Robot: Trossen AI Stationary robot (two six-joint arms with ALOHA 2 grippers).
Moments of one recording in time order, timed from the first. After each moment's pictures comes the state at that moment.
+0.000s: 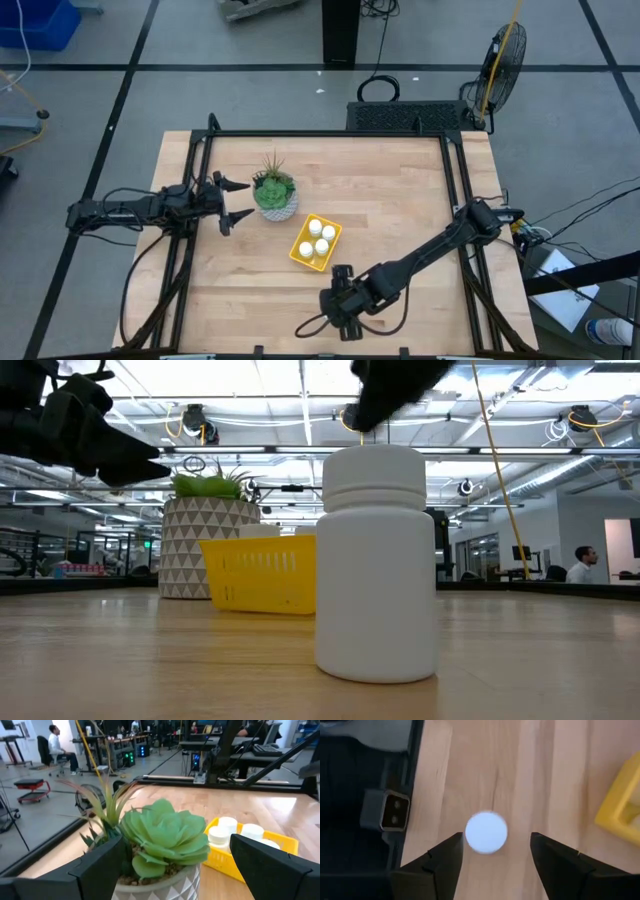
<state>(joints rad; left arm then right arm) 0.05 0.14 0.09 -0.05 -0.17 0.00 0.53 2.03 1.69 -0.73 0.10 0.42</state>
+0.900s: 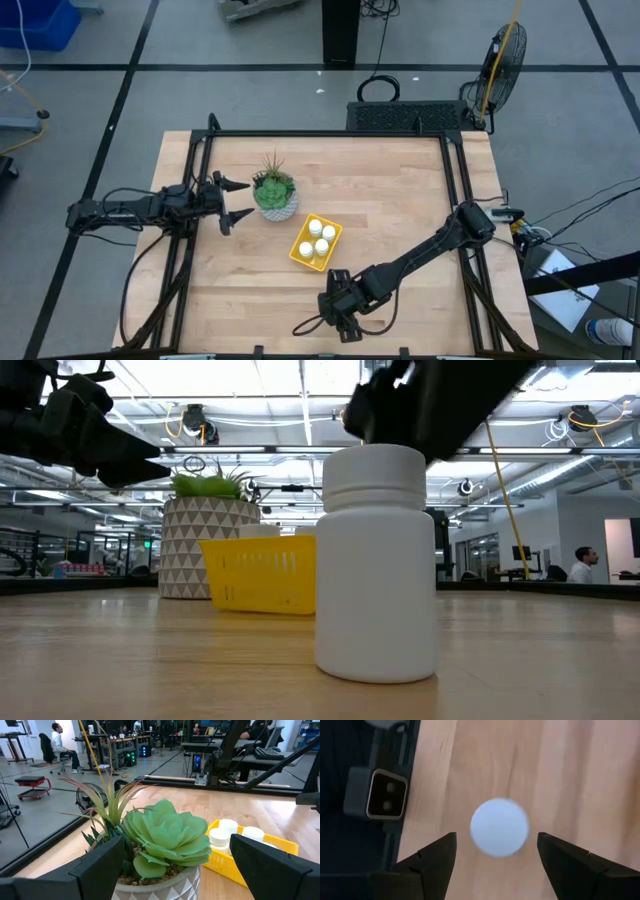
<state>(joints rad) 0.05 0.14 0.09 -0.05 -0.18 -0.03 0.52 2.08 1.64 -0.65 -0.02 0.41</state>
